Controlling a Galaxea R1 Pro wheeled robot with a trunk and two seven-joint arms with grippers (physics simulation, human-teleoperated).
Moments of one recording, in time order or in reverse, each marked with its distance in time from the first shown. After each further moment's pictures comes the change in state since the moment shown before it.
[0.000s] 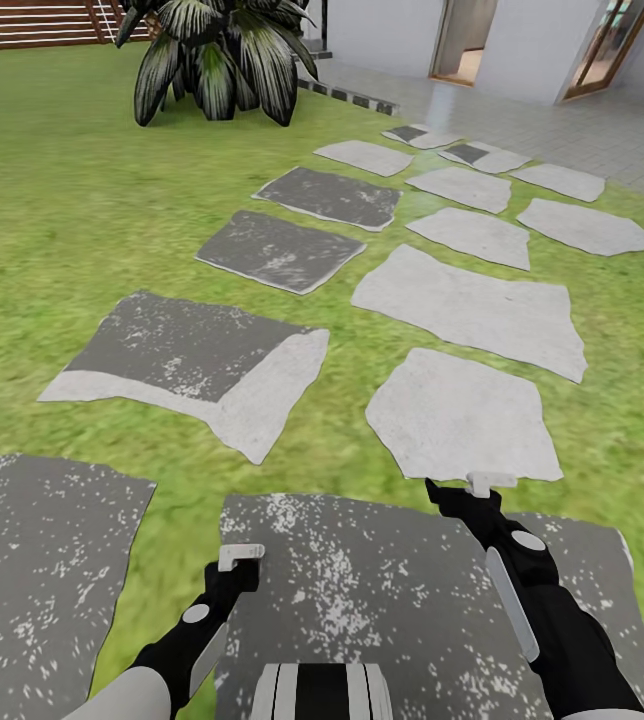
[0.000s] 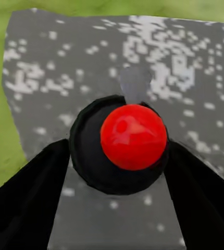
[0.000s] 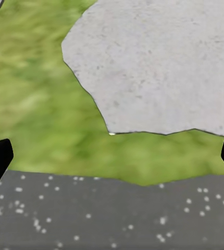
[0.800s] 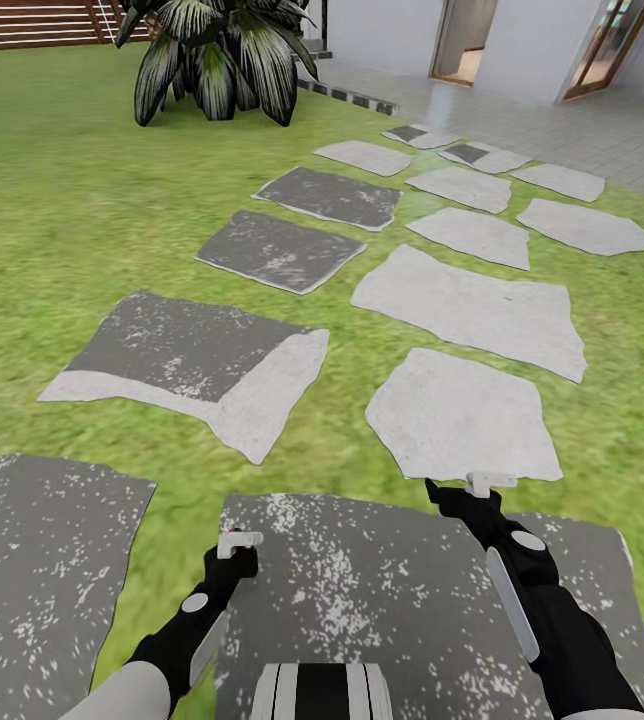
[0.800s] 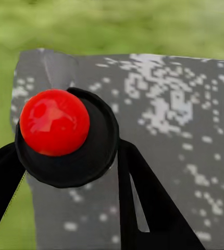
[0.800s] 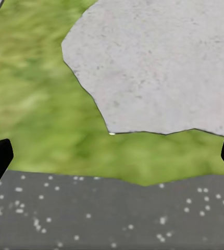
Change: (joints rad) left arm 0.002 0.002 0.002 -0.067 0.001 0.001 -0.002; right arm 0.000 0.000 0.000 0.000 0.000 0.000 0.000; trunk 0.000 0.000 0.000
